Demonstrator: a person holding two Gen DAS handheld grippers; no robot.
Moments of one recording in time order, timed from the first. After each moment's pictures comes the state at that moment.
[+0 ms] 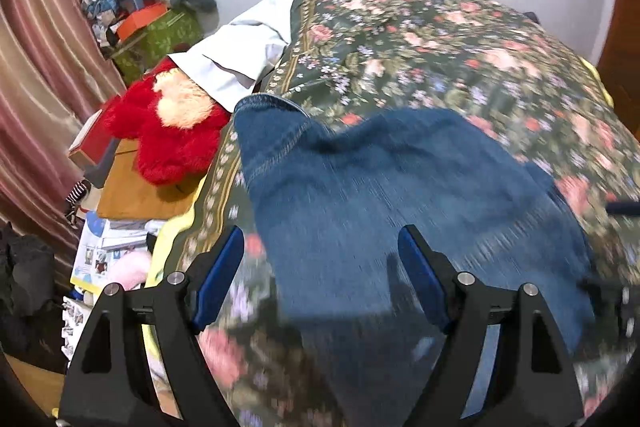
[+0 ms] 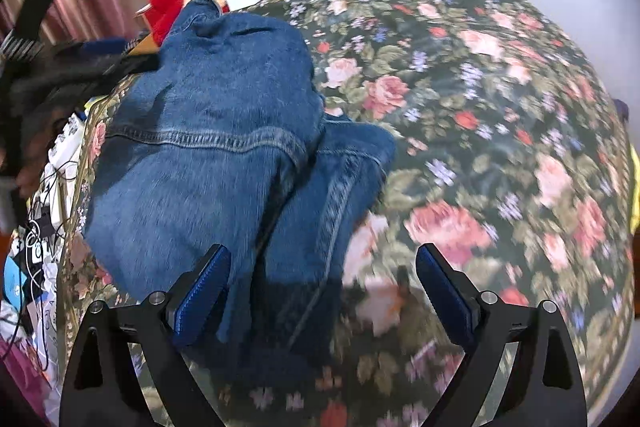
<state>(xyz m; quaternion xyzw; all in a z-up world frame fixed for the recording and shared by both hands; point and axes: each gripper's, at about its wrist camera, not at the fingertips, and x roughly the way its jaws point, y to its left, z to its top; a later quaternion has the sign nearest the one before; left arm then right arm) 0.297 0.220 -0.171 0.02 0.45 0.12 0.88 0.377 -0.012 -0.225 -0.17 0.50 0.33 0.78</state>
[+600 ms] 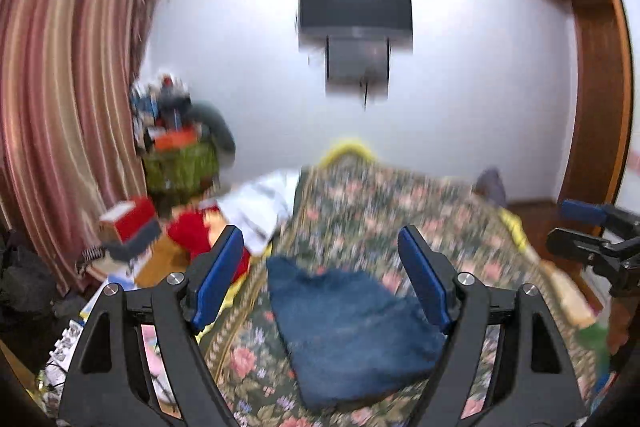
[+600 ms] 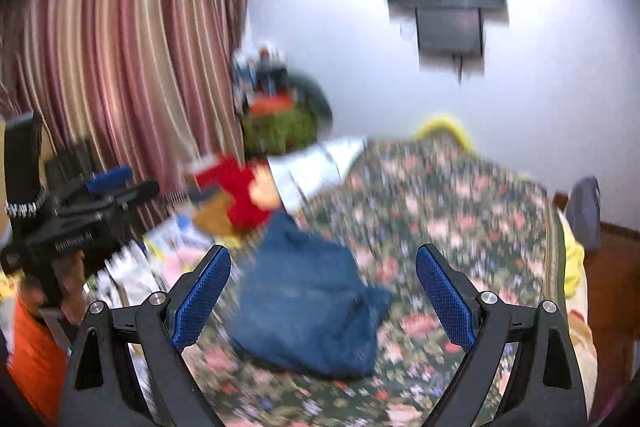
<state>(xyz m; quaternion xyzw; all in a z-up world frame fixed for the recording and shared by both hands) 0.101 0.159 0.044 -0.02 0.15 0.12 0.98 0.232 -0.087 0.017 -0.03 0.23 0.38 0.90</state>
